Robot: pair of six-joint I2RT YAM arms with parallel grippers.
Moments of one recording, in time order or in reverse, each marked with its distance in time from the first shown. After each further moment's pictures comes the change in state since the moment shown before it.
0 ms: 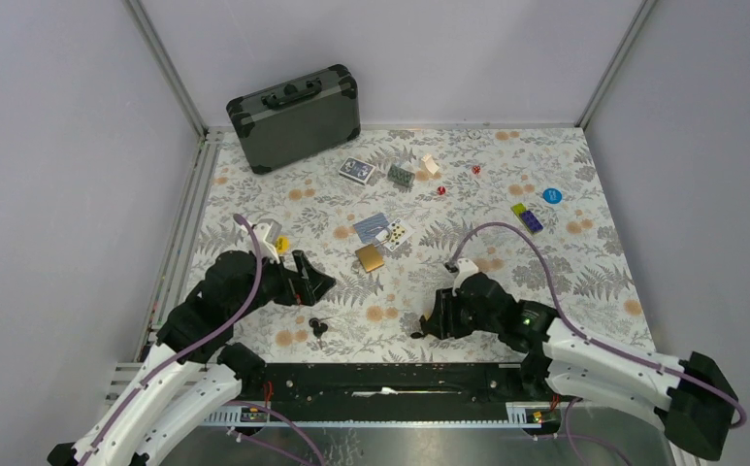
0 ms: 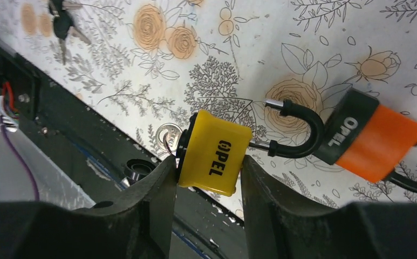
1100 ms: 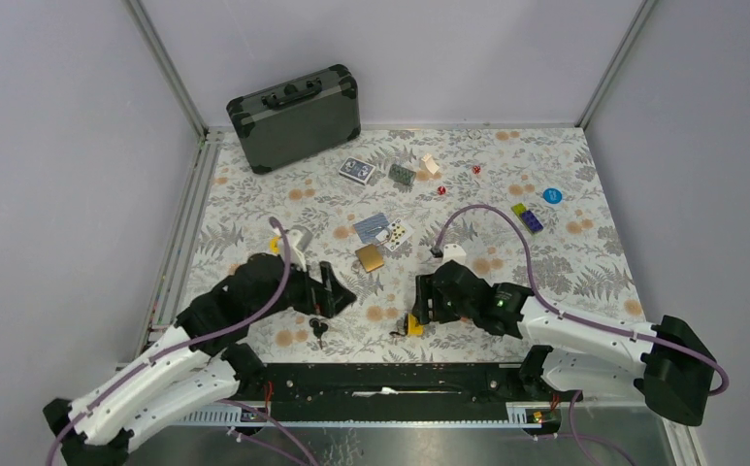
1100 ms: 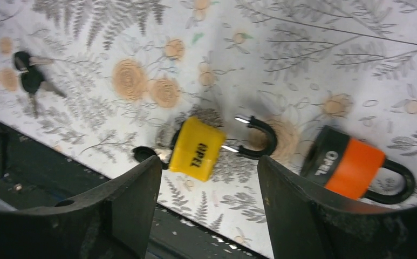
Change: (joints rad) left arm -0.143 0.078 -0.016 0.046 -0.025 -0.047; right arm 0.095 0.290 0.211 -0.032 0.245 0.043
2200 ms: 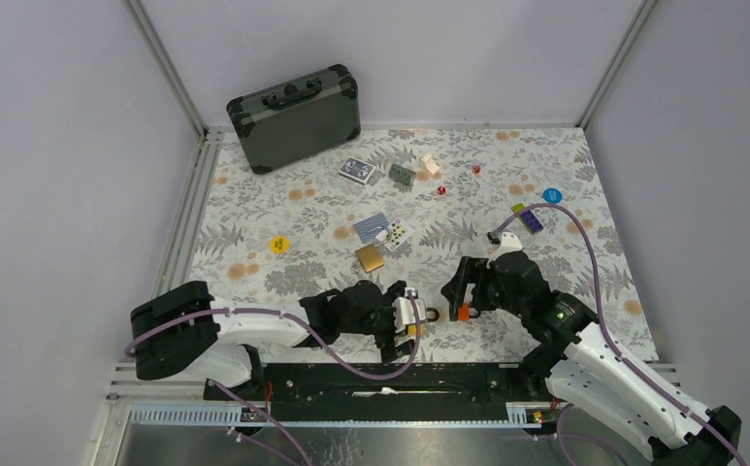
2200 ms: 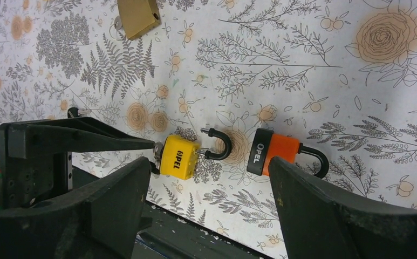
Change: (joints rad) left arm -0.463 0.785 -0.143 0.914 0.139 0.764; right arm -0.334 -0.412 -0.043 -0.180 -0.134 -0.076
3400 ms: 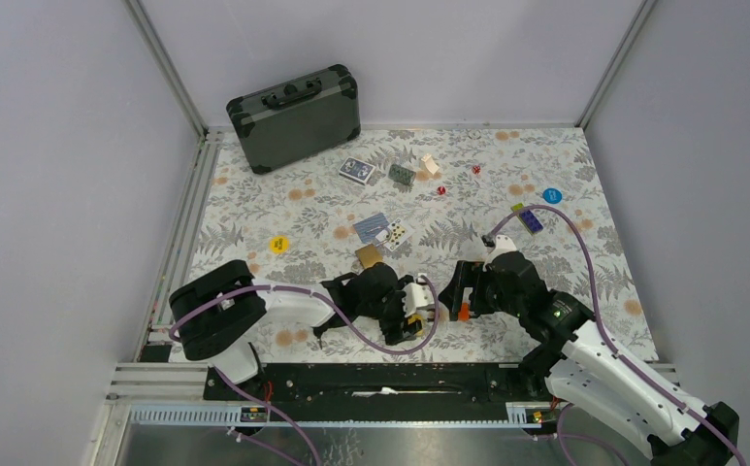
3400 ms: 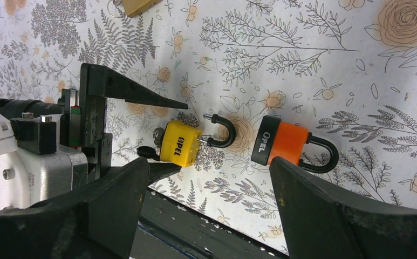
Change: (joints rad) left arm 0.115 0.252 0.142 -0.069 0.105 0.056; right arm 0.000 0.021 -0.008 -0.013 -0.061 -0.010
